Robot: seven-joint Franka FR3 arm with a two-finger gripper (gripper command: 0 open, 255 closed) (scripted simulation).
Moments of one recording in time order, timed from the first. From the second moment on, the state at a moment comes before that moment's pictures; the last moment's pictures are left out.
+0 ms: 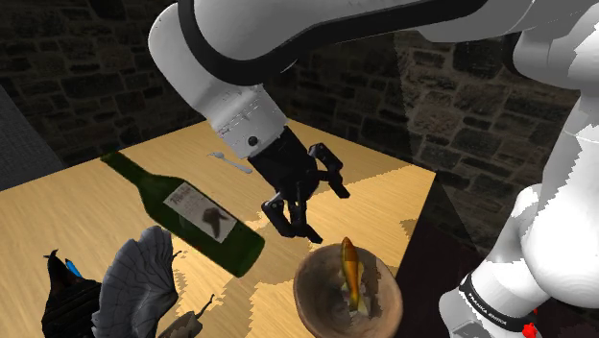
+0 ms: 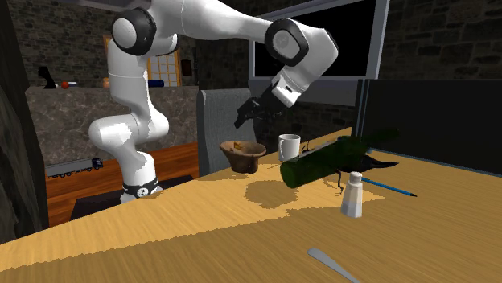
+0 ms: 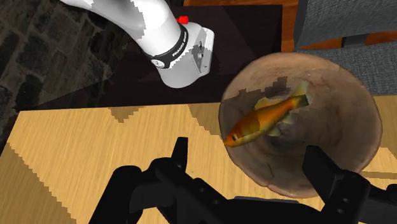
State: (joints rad) arm 0.29 0.21 0.52 -1.66 0.08 1.09 0.72
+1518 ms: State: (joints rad) arm 0.29 0.16 0.52 -1.78 0.10 1.14 0.71
